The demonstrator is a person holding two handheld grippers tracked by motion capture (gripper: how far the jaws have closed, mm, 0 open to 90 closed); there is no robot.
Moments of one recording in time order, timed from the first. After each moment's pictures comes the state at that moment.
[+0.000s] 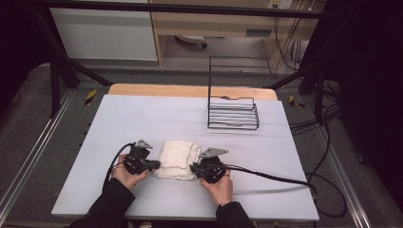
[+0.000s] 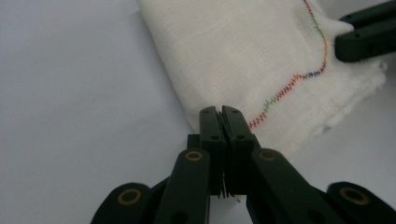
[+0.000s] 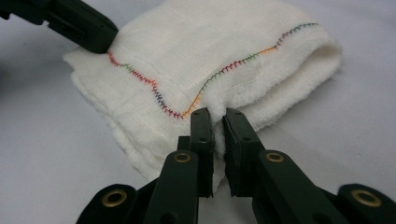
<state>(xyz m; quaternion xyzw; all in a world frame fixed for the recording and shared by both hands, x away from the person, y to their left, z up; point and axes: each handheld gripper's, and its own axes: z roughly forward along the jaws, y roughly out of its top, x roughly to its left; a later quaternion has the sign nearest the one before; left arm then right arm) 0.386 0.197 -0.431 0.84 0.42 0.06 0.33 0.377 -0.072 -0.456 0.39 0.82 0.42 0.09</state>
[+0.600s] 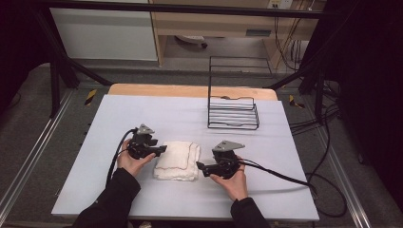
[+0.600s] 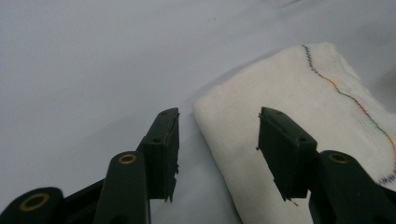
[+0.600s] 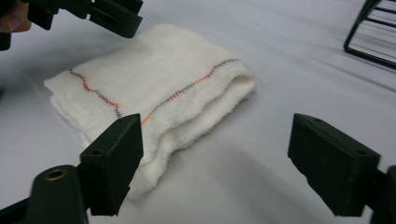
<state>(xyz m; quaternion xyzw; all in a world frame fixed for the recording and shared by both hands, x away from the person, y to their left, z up) 0.445 0.189 -0.429 0.81 0.43 0.13 0.37 0.385 -0.114 -0.431 0.39 0.80 0.44 0.13</state>
